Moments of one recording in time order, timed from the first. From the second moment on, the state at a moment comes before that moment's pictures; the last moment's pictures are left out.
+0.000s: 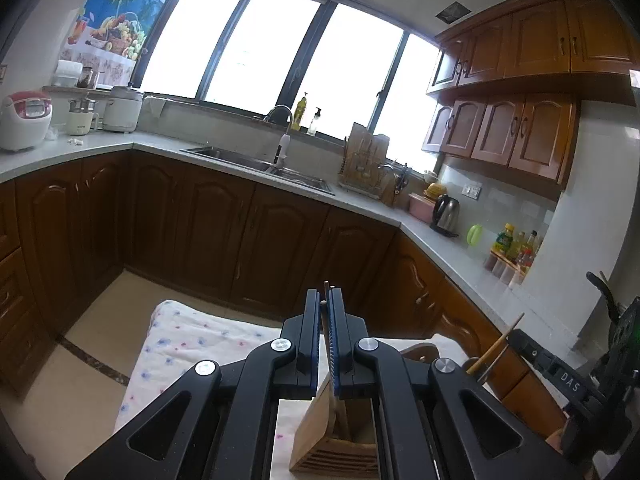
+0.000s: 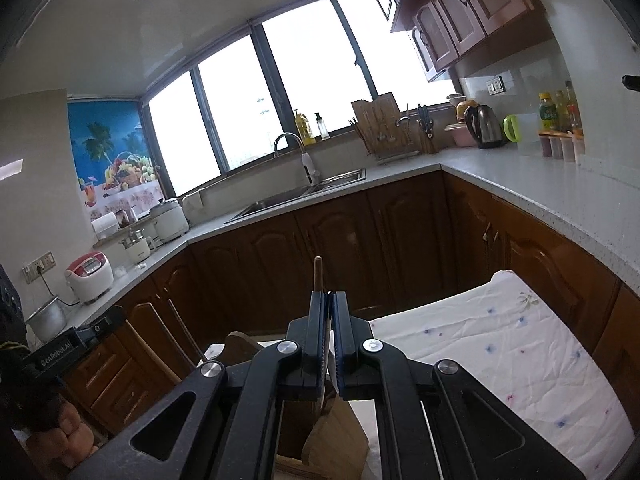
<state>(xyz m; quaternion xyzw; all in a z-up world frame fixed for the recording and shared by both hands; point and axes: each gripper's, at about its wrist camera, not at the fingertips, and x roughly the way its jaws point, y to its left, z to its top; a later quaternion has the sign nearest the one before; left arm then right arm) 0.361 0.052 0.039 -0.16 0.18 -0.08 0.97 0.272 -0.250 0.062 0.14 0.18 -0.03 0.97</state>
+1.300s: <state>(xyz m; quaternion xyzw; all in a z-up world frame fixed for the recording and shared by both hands) 0.277 0.067 0.046 -0.13 0.21 -0.06 0.97 0.212 -0.256 0.070 0.19 0.18 0.02 0.97</state>
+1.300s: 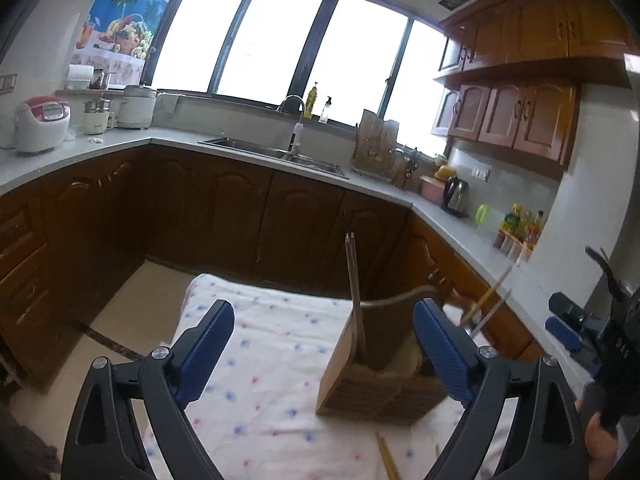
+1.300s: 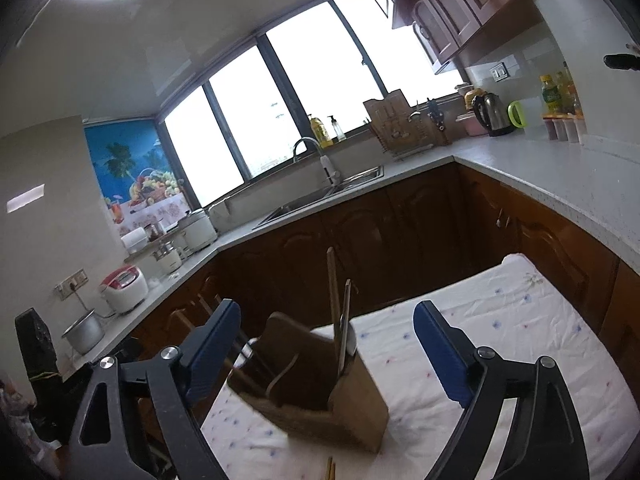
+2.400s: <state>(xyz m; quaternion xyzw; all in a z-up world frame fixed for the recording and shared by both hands) 0.183 0.067 0.039 -0.08 0.30 -0.07 0.95 0.112 -0.246 0.025 0.16 0.26 0.00 0.95</state>
